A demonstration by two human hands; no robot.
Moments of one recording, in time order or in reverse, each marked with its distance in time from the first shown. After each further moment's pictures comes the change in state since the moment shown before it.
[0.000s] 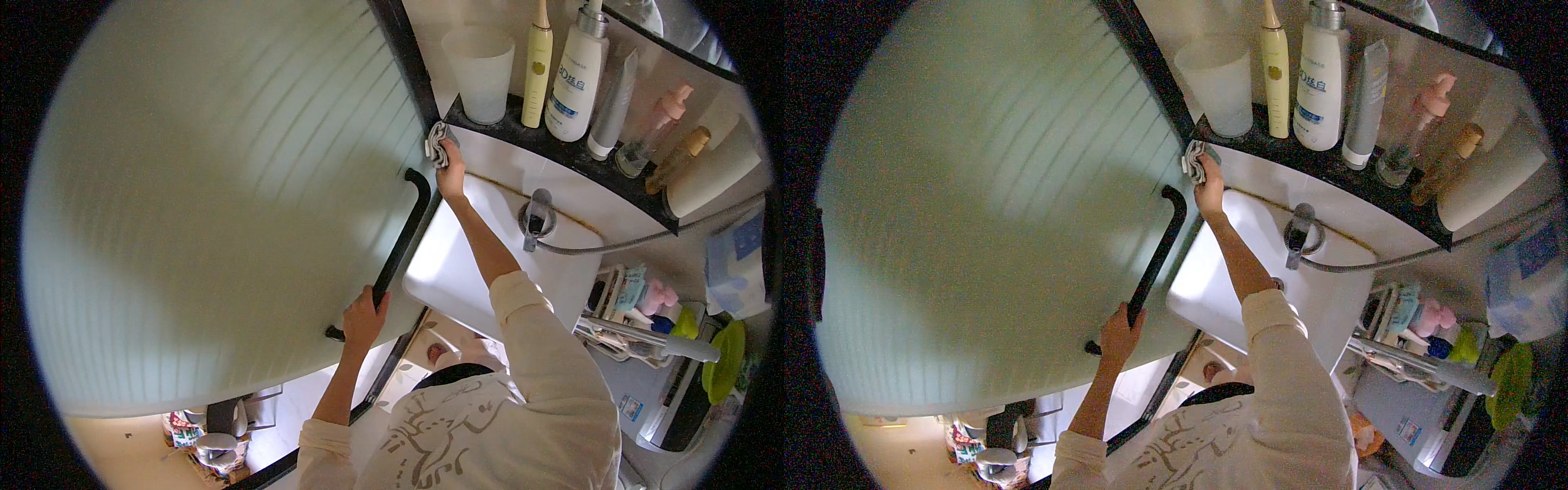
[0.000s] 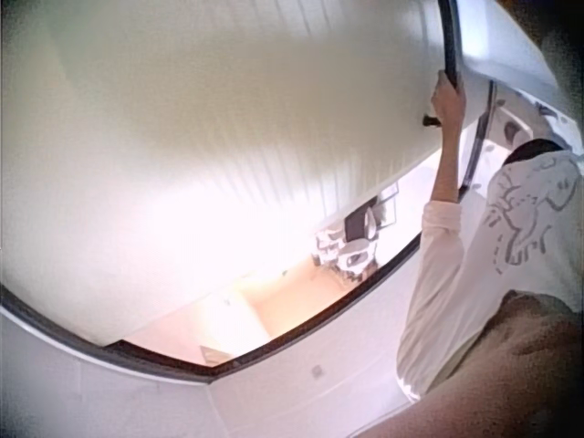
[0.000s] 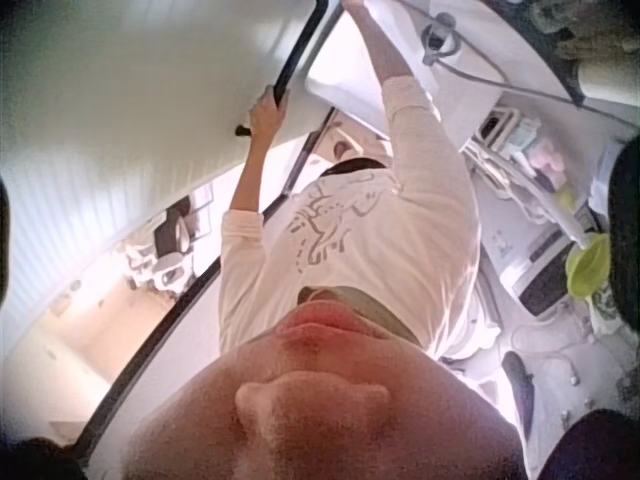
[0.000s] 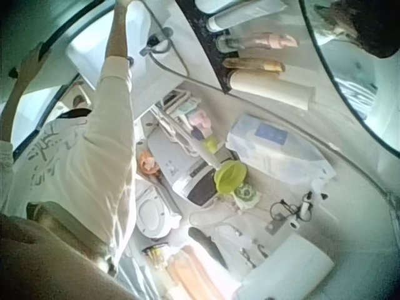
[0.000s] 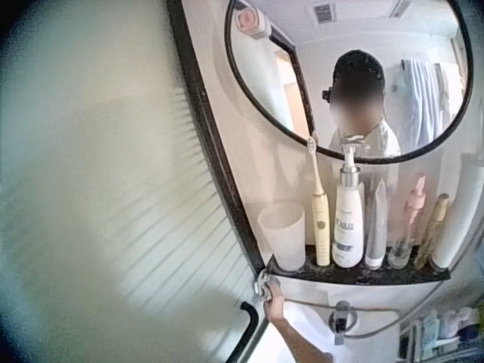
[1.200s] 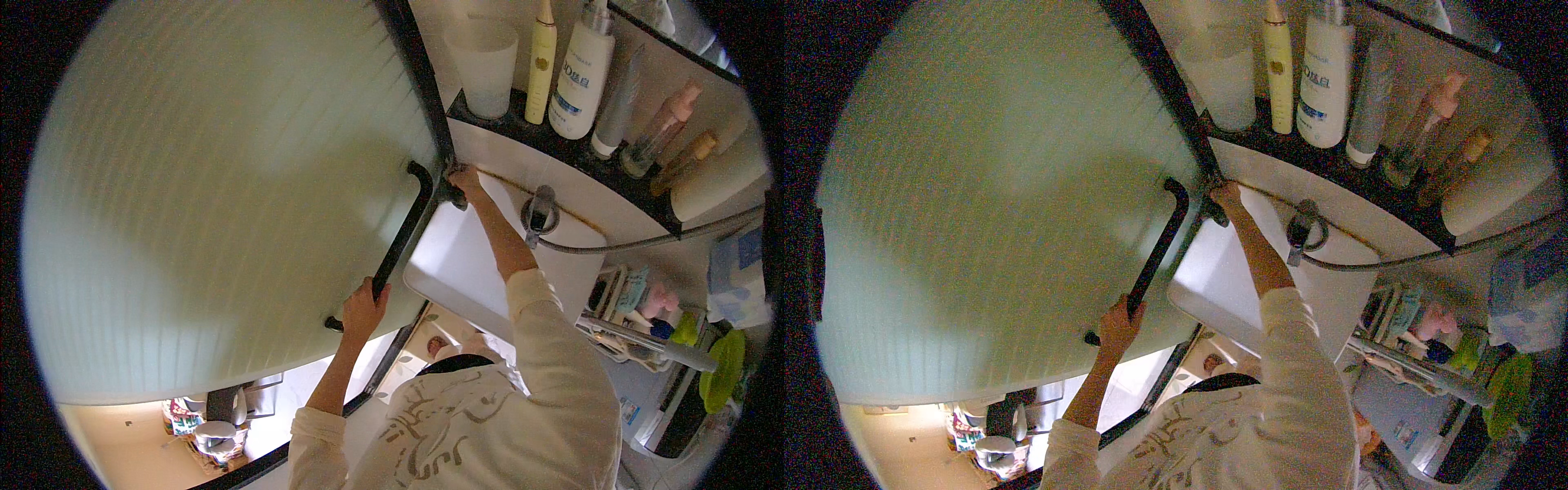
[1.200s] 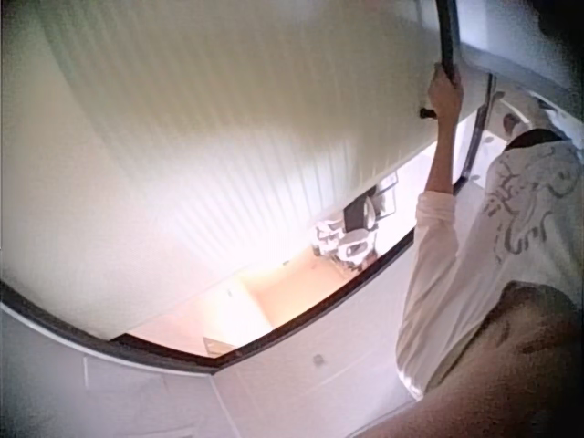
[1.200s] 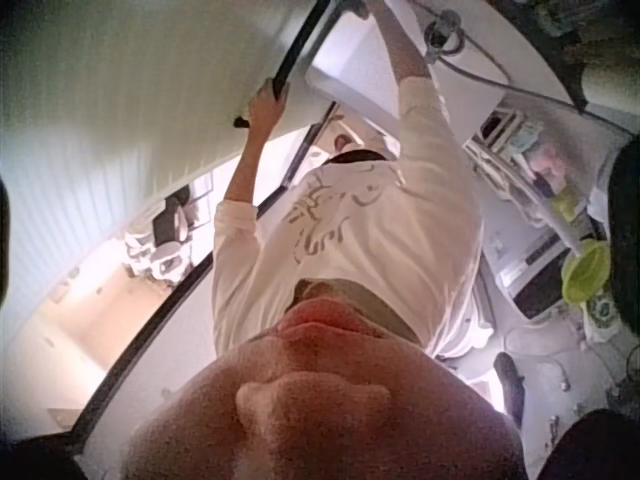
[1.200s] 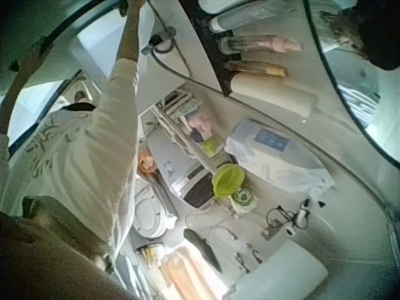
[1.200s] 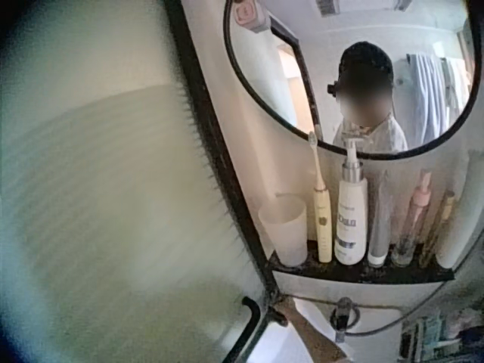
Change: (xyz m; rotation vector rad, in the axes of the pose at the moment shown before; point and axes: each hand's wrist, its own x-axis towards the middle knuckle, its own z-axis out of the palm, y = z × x) left_hand 0.002 -0.003 0.003 -0.072 -0.018 -0.012; right_hand -0.032 0.081 -0.004 -0.255 -0.605 0.658
